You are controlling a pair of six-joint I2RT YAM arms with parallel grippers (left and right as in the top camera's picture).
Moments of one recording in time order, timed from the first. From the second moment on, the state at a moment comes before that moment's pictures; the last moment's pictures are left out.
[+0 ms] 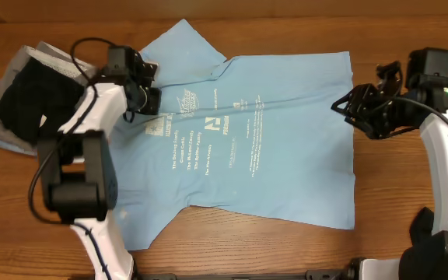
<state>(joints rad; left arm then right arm) 0.00 2.11 1.46 -0.54 0.15 0.19 -0.16 1.56 1.42 -1.12 -0.54 0.33</state>
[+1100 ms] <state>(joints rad) 0.05 2.15 1.82 -0.90 0.14 0.12 -0.10 1.61 0.81 -0.50 -0.08 0.57</state>
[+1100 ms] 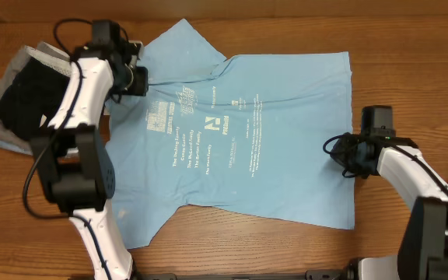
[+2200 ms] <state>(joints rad) 0.51 1.73 1.52 -1.46 0.23 -0.08 -0.20 1.27 1.08 -0.99 -0.37 0.44</state>
